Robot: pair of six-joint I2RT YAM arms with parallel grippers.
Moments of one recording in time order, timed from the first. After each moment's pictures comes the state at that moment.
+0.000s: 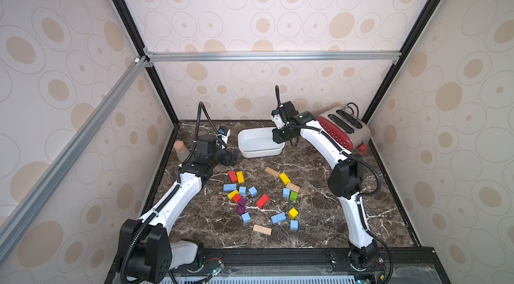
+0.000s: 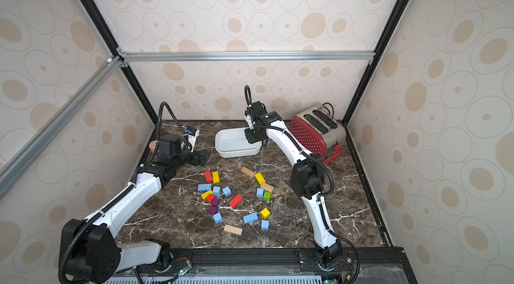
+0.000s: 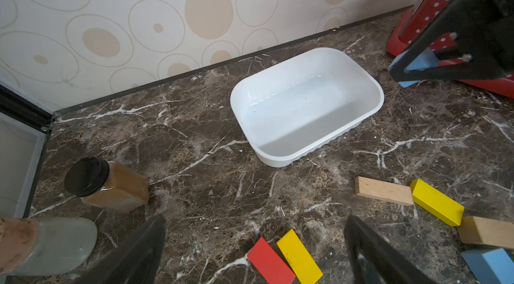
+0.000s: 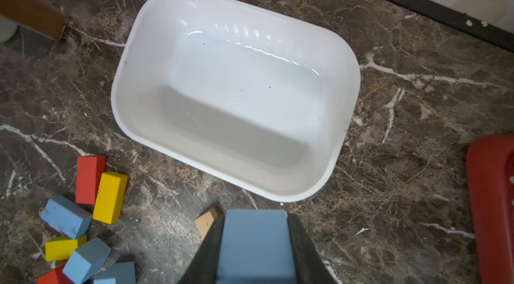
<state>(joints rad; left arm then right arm) -0.22 1.29 0.92 -0.17 0.08 0.11 0.52 2.32 2.34 -1.04 -0.07 0.08</state>
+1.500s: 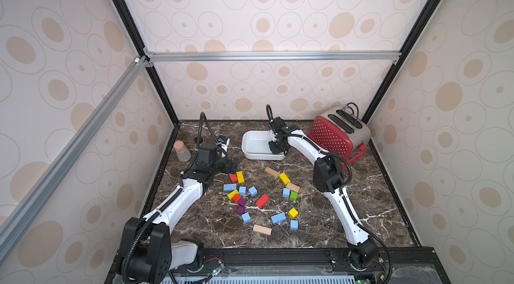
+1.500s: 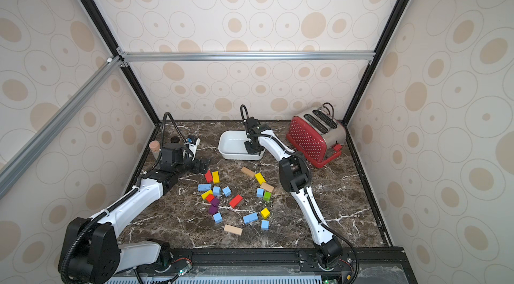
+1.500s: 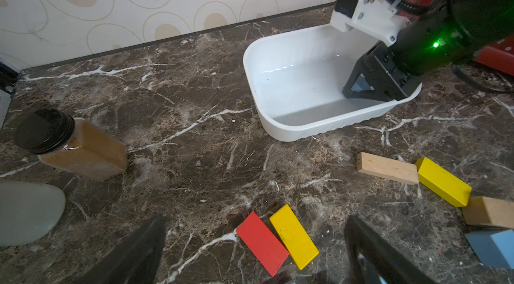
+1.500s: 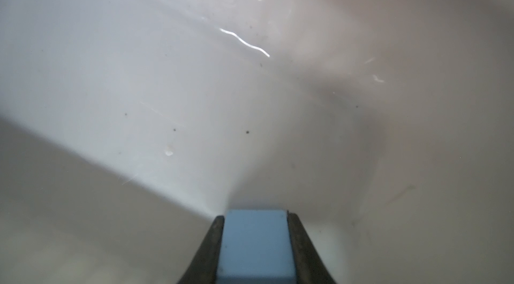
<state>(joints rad) -0.22 1.26 0.79 -0.12 0.09 0.06 0.52 2.60 2.42 -1.00 0.03 0.10</state>
